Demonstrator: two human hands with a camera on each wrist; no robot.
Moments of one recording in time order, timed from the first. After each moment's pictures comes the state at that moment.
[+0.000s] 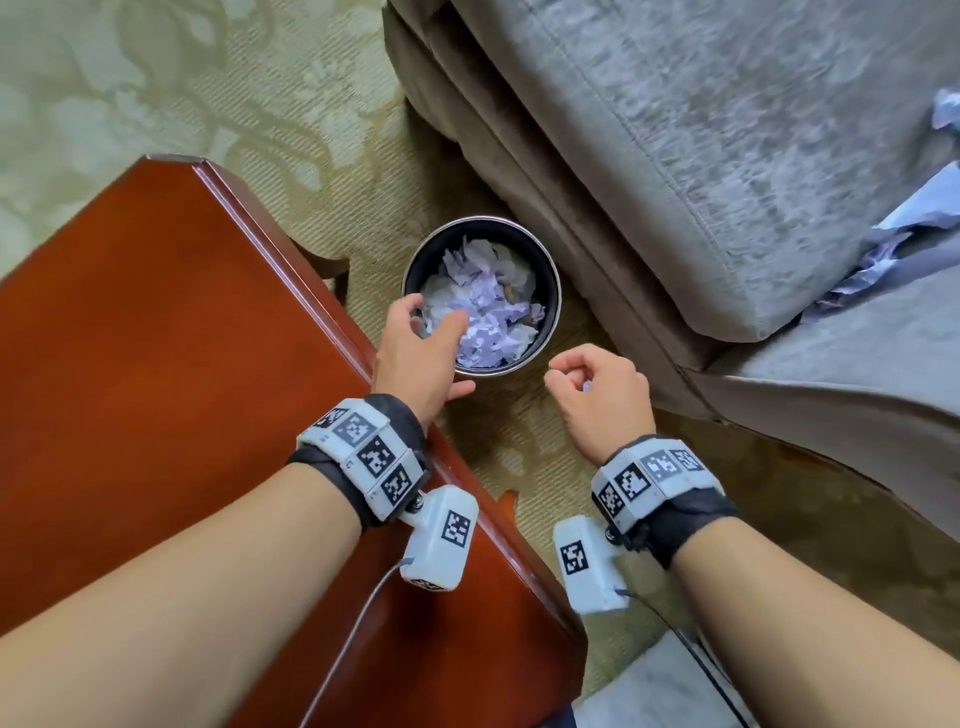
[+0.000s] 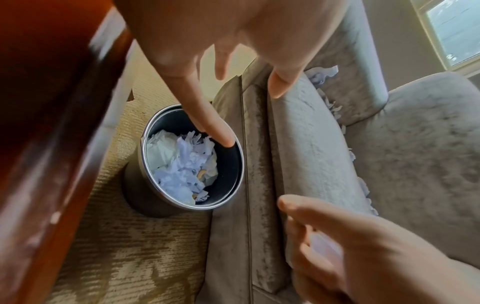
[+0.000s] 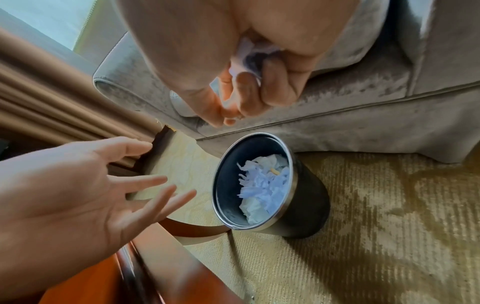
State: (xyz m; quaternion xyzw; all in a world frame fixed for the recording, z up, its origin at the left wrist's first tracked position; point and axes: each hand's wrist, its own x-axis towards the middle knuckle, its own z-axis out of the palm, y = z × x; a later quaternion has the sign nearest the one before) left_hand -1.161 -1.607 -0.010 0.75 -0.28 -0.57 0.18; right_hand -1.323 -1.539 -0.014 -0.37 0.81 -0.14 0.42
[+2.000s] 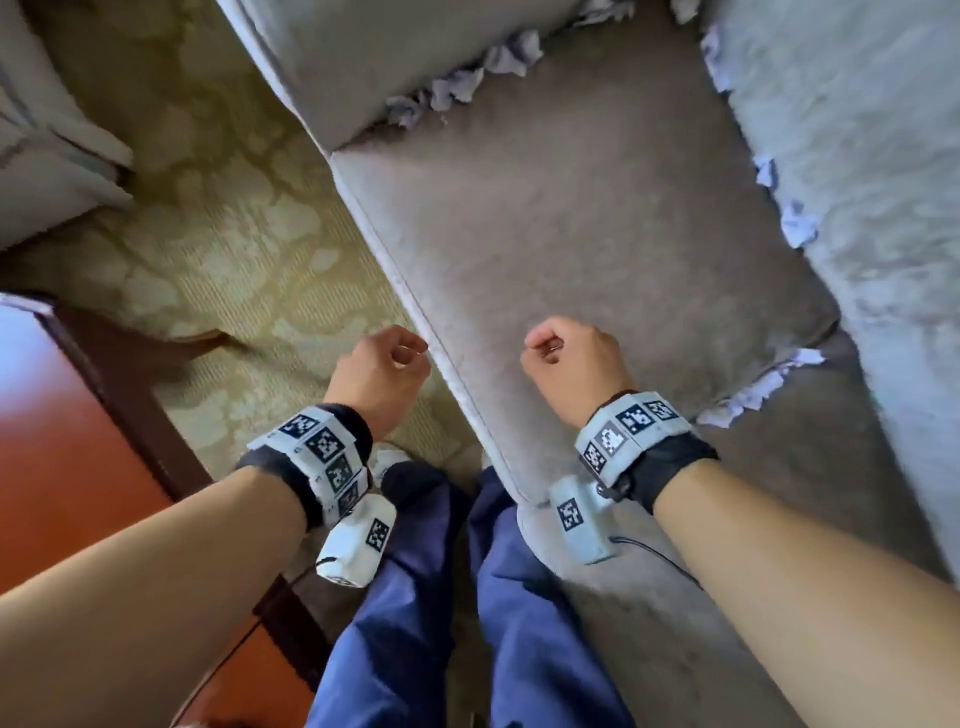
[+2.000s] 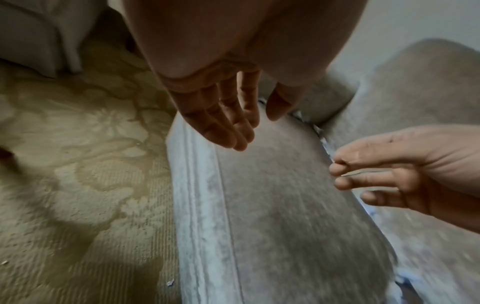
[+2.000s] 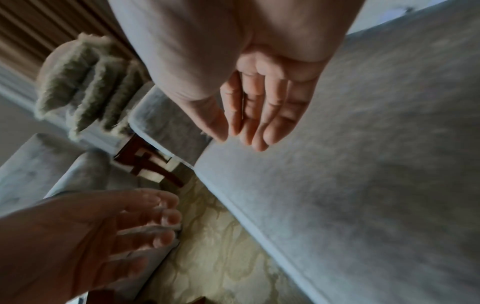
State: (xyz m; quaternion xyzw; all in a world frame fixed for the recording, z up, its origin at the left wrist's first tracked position) left_hand -1.101 -0.878 0.107 0.16 -0.84 -0.38 -0.34; right_hand -1.095 -0.664 0.121 0.16 0.90 -0.32 0.26
